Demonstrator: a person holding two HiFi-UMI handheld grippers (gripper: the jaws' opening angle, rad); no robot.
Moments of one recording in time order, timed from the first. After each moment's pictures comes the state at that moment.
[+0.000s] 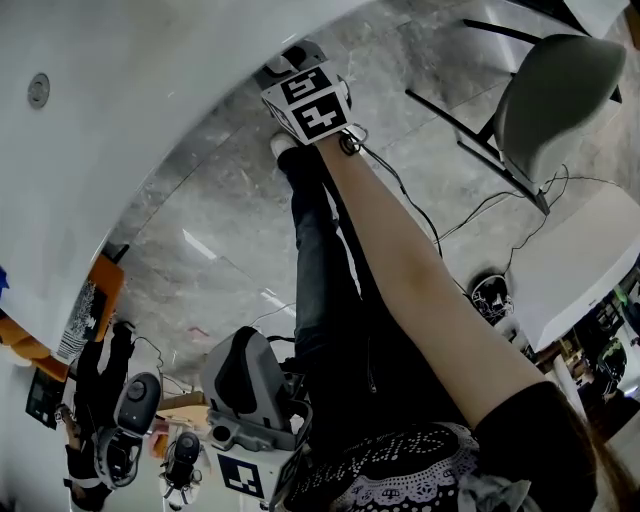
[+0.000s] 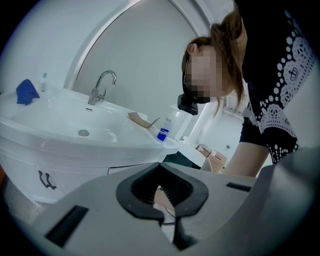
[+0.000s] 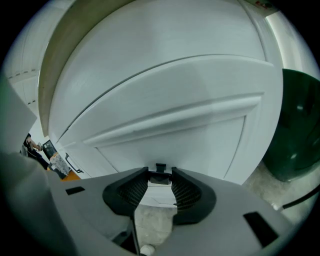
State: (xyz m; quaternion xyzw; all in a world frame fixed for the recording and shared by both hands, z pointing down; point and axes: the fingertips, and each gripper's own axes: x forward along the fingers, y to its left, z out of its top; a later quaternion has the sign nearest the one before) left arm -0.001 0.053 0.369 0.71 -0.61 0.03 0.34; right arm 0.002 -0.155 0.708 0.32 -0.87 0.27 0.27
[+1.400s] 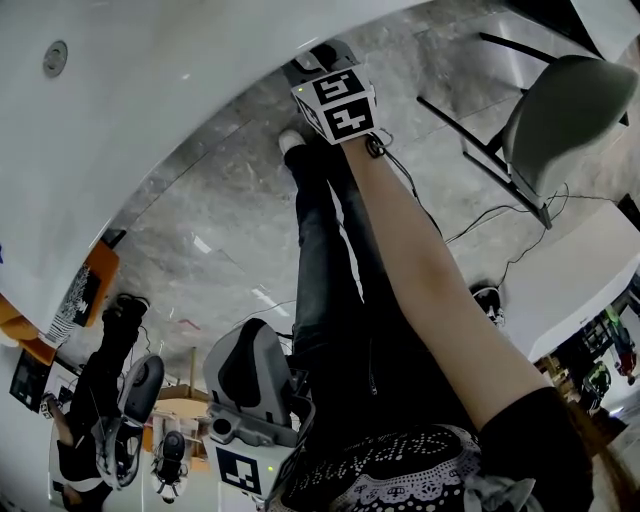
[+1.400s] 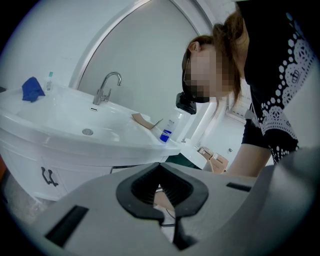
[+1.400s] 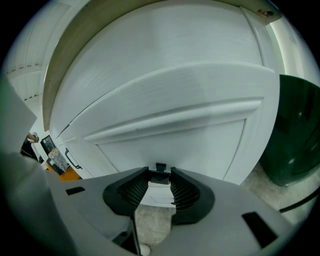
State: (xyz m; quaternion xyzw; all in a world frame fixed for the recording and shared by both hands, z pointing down) left arm -0.013 0.063 0.369 0.70 -0.62 0.02 0.34; right arm 0.004 -0.149 0.706 0.32 -0.87 0.24 0.27
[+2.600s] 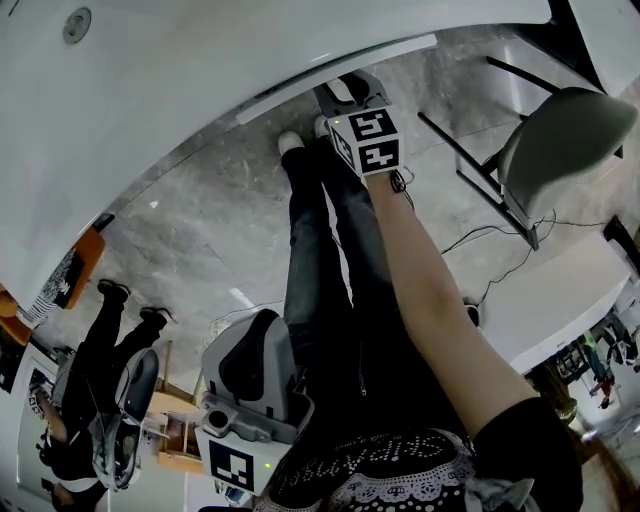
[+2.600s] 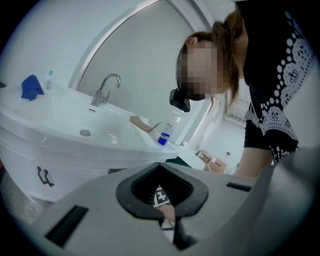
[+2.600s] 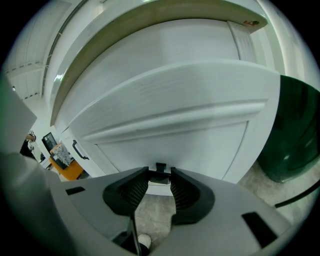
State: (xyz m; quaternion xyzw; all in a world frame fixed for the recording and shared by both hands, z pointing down) left arm -0.009 0.056 0.363 0.71 -0.62 -0.01 0.34; right arm 0.035 -0.109 0.709 0.32 -0.87 0.25 0.29
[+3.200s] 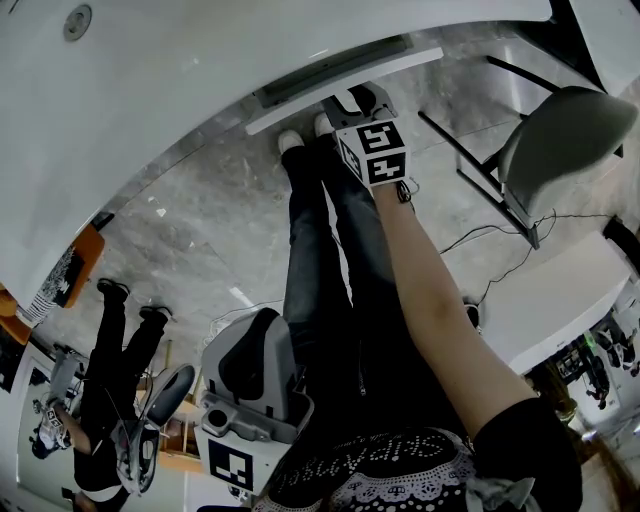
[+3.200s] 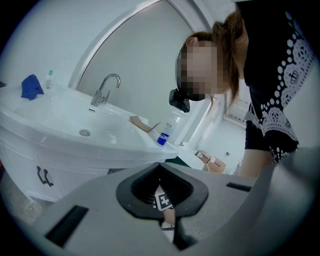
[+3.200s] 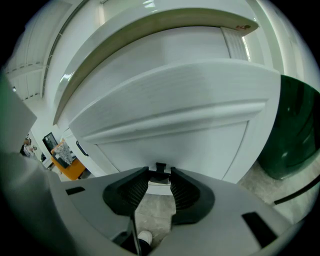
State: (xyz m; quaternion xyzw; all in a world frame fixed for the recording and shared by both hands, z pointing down) left arm -0.004 0.058 0.365 0.71 -0.62 -0.01 0.34; right arm 0.052 -0.089 0.711 0.32 -0.87 0.25 0.29
